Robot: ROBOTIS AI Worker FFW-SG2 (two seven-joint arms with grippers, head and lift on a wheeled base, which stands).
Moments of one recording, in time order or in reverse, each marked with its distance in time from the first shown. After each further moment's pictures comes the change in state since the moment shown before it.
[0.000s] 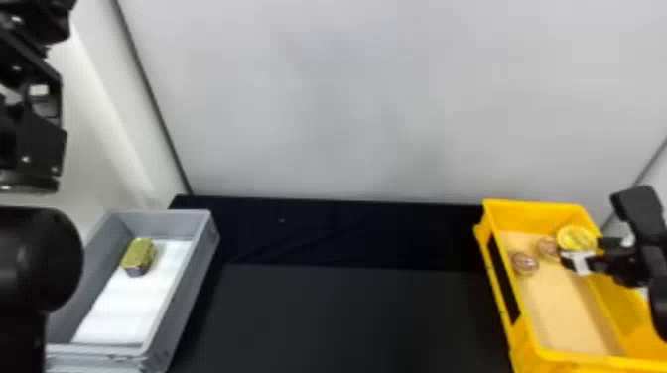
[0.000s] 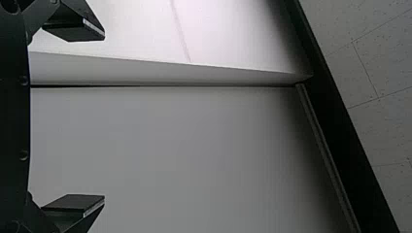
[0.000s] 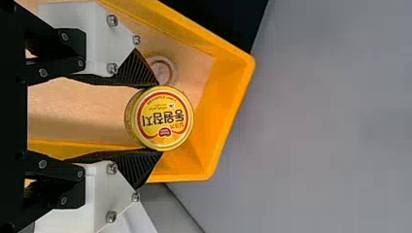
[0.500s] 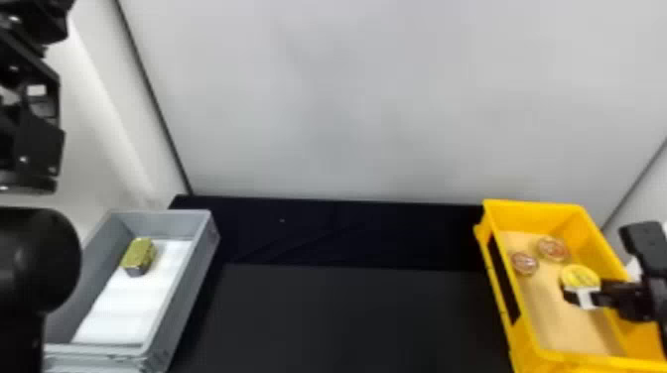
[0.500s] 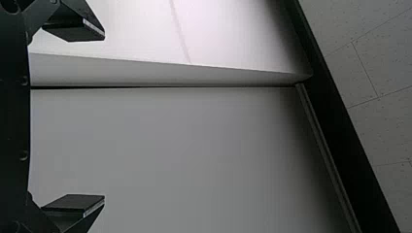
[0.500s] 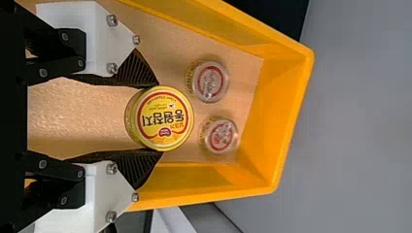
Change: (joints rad) left arm 0.001 0.002 0.003 -0.001 0.000 0.001 -0.001; right arm 0.017 -0.007 -0.048 0.114 -0.067 0.030 -0.007
